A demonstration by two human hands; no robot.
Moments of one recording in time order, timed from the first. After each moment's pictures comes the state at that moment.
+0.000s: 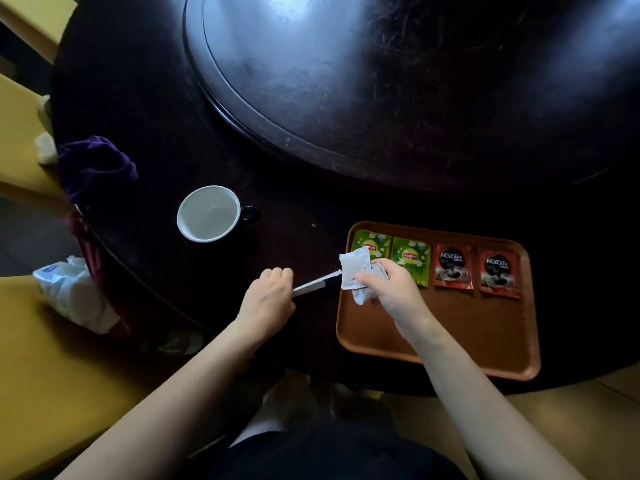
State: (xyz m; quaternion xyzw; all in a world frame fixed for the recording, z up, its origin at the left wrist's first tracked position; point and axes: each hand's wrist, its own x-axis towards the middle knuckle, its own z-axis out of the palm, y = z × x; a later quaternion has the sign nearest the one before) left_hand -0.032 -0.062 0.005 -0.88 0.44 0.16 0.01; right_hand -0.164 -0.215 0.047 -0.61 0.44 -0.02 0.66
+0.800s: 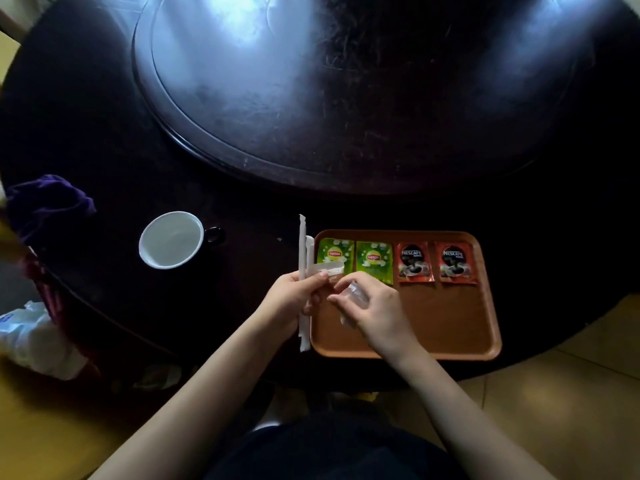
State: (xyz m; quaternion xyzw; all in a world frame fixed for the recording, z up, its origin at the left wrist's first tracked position) left_hand -0.076 -0.130 0.066 -0.62 0.03 0.55 -0.56; right_hand -0.204 -0.202 0.074 -0.79 0.34 -0.13 0.49
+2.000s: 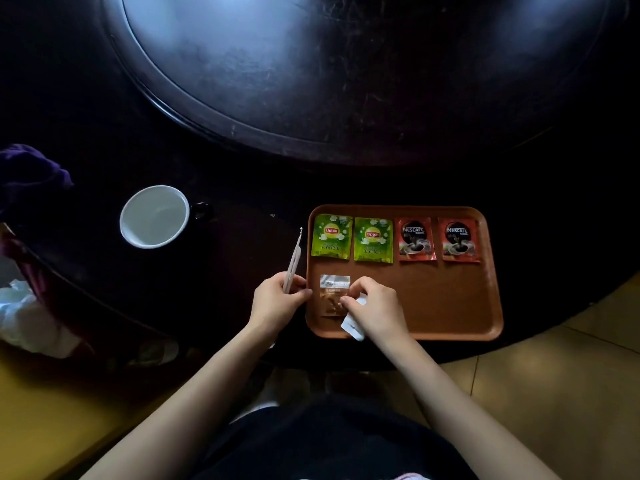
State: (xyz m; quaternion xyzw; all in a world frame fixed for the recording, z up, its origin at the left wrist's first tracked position) left_hand -0.082 -0.101 0.014 -0.84 0.14 0.39 -0.35; right_hand -0.213 -0.201 0.014 -0.75 0.51 0.05 0.43
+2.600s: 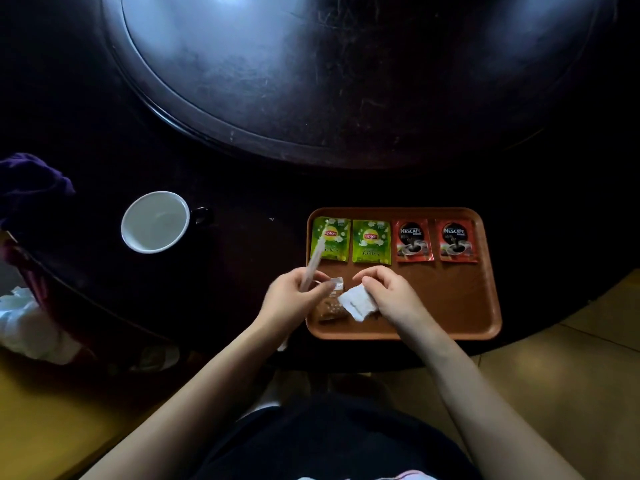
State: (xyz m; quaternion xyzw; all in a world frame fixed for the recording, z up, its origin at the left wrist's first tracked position) left_hand -0.095 -0.113 0.055 -0.80 0.18 0.44 -0.38; right_hand -0.221 -0.221 0.051 -0.63 0.50 0.01 0.60
